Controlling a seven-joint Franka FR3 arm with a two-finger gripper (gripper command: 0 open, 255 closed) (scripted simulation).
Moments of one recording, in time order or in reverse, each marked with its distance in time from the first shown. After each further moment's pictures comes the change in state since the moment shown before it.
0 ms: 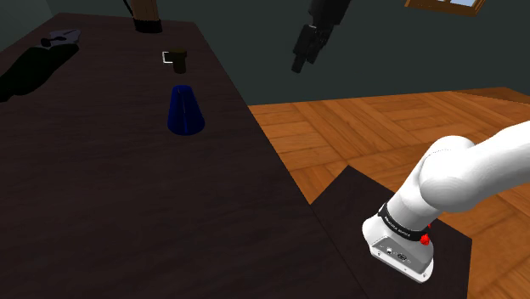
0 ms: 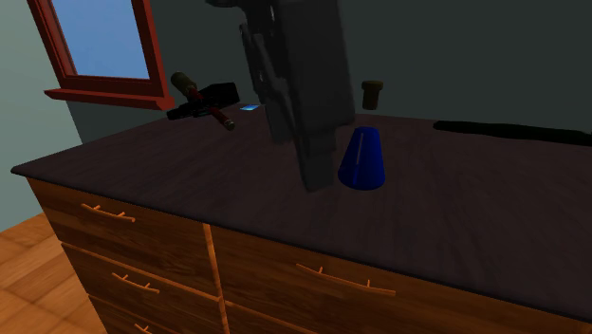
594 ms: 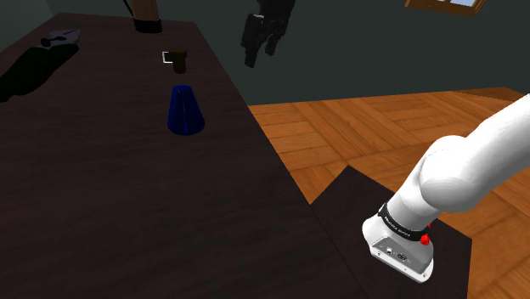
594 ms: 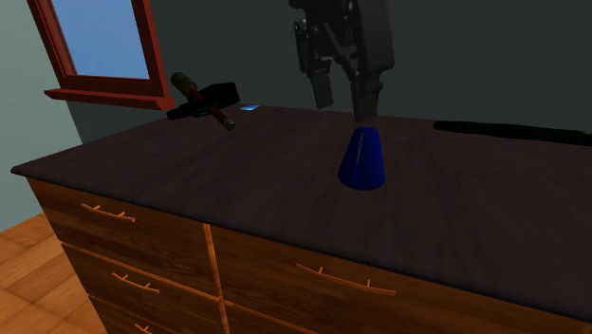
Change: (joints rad) arm 0.013 0.278 0.171 0.274 -0.079 0.017 0.155
